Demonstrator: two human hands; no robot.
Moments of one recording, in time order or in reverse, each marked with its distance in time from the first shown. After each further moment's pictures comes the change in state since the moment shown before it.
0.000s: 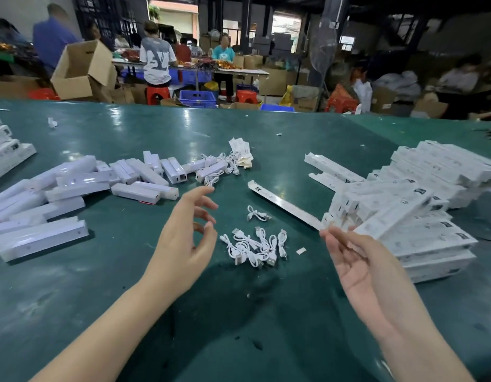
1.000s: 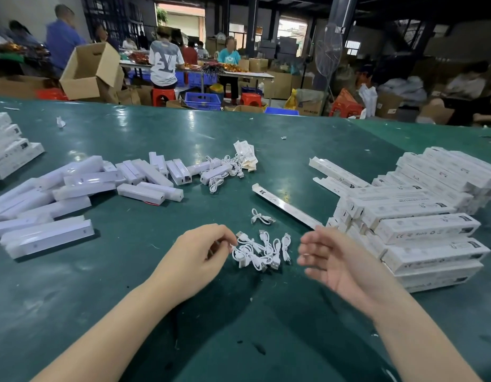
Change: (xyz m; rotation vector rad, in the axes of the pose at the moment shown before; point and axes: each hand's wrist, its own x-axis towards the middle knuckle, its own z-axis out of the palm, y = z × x) left_hand -0.003 0.002 -0.002 0.188 -0.326 -0.152; right_hand 0.032 0.005 0.008 -0.508 -0.246 0.331
